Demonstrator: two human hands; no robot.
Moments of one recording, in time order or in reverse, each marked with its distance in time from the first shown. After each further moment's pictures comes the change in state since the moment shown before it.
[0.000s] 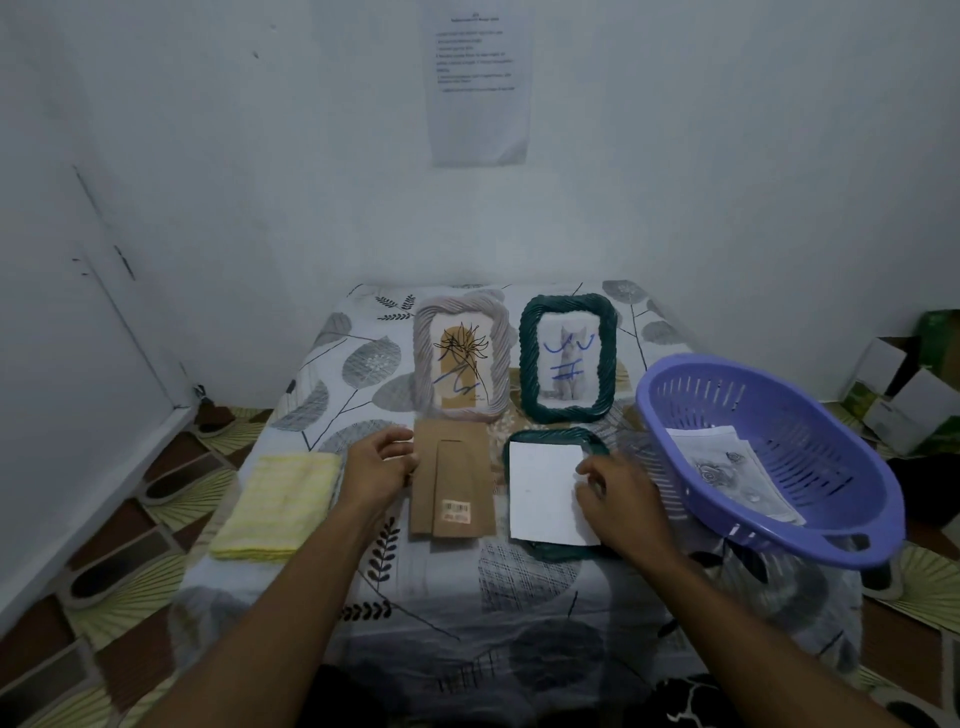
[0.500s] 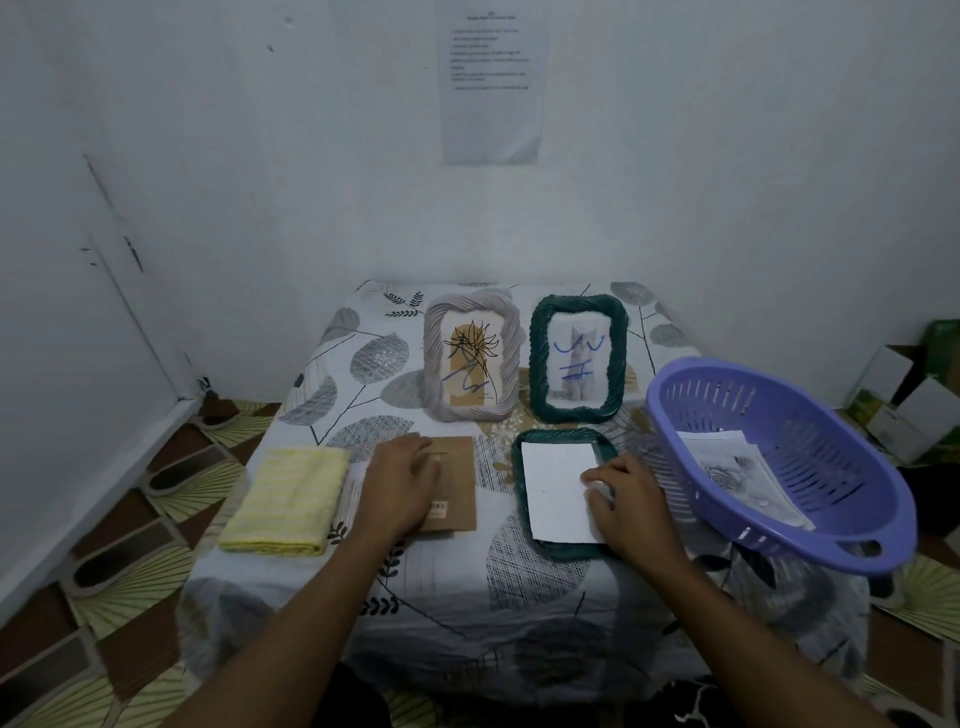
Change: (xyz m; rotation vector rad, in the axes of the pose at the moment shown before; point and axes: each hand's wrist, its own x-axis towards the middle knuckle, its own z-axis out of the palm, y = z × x) left_hand -0.010 -0.017 -0.002 0.665 -0.022 0.431; right_hand -0.003 0.010 0.009 0.019 0.035 -0.070
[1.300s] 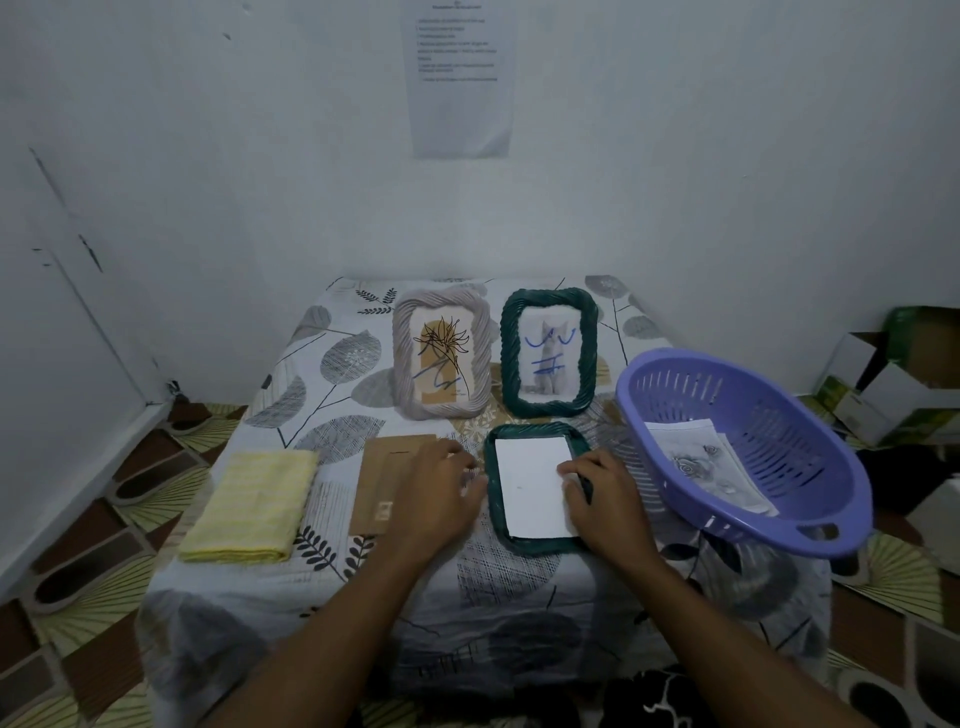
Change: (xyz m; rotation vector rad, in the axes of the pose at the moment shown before) left_hand -0.010 0.040 0.051 0.222 -0.085 0.235; right_hand -0.005 0.000 -0.001 0.104 0.077 0.011
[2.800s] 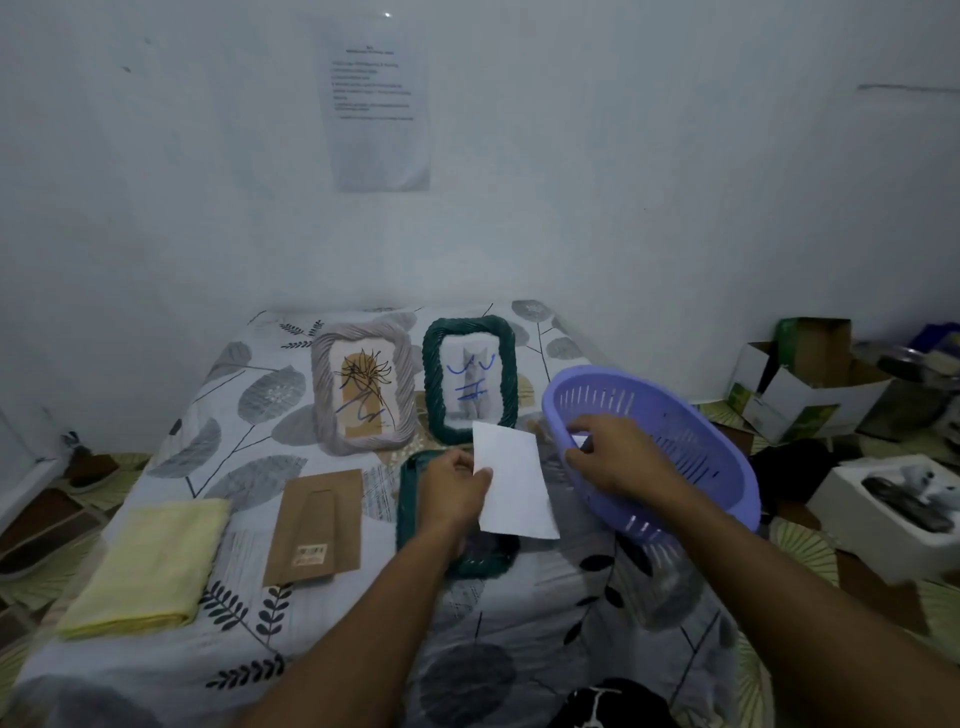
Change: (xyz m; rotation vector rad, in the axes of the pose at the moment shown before) left_hand 0.036 0.109 0.028 -0.824 -0.100 -0.534; right_hand 0.041 -0.014 -0.138 -0.282 -0.252 0.177
